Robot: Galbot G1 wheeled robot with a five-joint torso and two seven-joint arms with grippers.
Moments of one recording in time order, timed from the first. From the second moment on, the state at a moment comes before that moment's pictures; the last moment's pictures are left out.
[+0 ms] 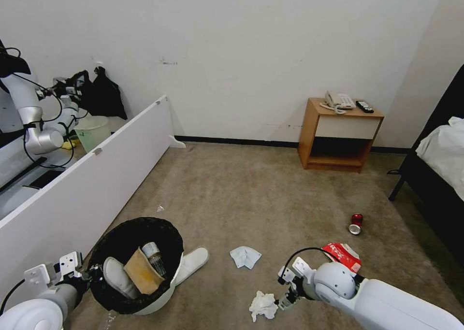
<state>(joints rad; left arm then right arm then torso) 1.50 -1.12 -0.85 -2.09 -1.06 0.74 -0.49 -0.58 0.77 -0.59 1.56 0.64 -0.74 -0.13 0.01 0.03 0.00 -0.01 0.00</state>
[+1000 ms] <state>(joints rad) 1.50 -1.12 -0.85 -2.10 -1.06 0.74 -0.49 -0.52 0.85 -0.67 1.45 0.65 -0.69 -0.13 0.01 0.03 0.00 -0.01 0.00</state>
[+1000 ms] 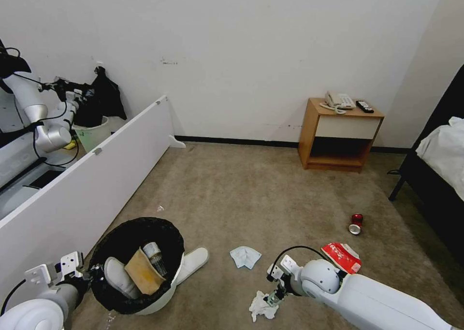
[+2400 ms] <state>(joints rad) 1.50 -1.12 -0.85 -2.09 -1.05 0.74 -0.48 -0.54 0.95 -0.73 1.31 0.63 -0.63 -0.10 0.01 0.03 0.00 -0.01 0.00</state>
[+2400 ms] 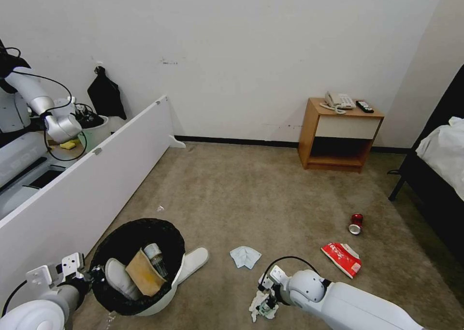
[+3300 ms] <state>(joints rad) 1.51 -1.13 -0.84 -2.09 -1.05 0.74 -0.48 -0.56 1.01 -0.75 1.21 0.63 -0.58 -0.07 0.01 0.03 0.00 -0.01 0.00</state>
